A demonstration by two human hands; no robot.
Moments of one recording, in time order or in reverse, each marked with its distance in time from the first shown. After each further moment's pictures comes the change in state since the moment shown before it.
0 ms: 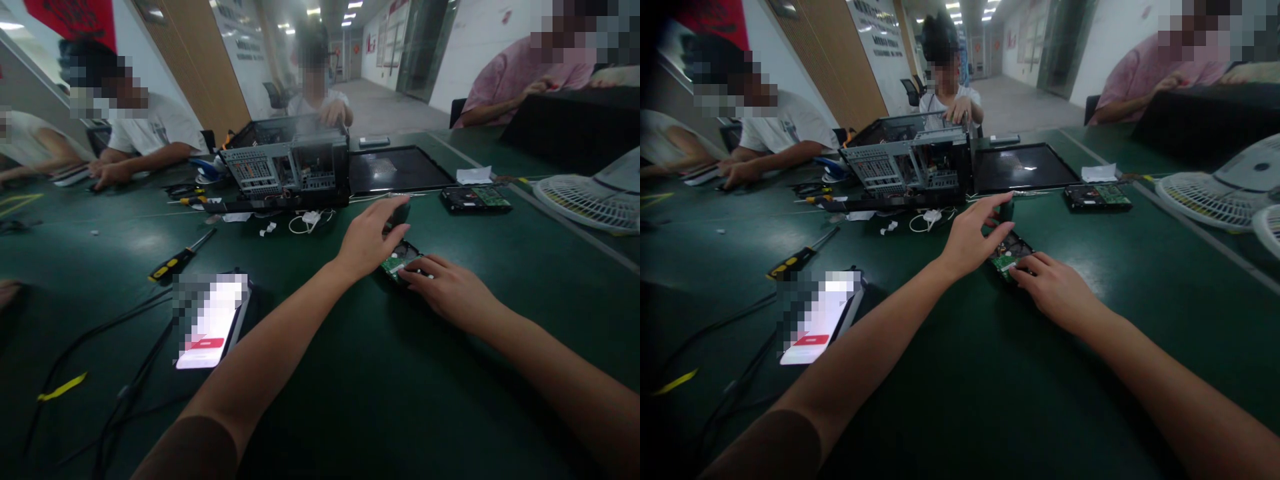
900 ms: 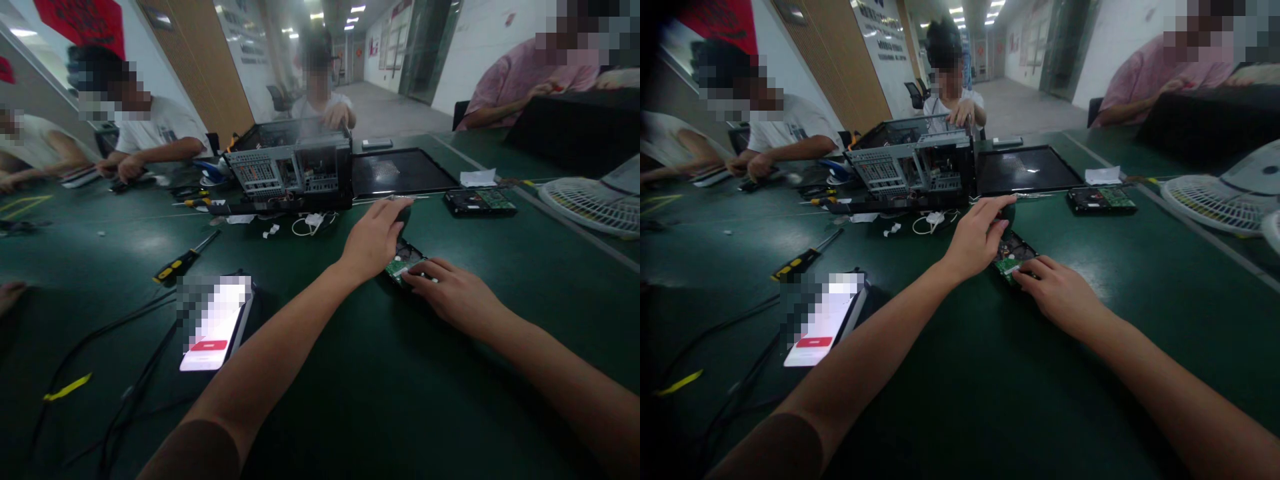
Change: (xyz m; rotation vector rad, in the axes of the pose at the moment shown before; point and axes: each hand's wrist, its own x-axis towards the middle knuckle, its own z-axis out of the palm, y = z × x) left_hand 0.005 0.009 -0.006 0.082 -0.003 -0.012; right_hand 0.001 0.001 0.002 -0.002 -0.003 -0.006
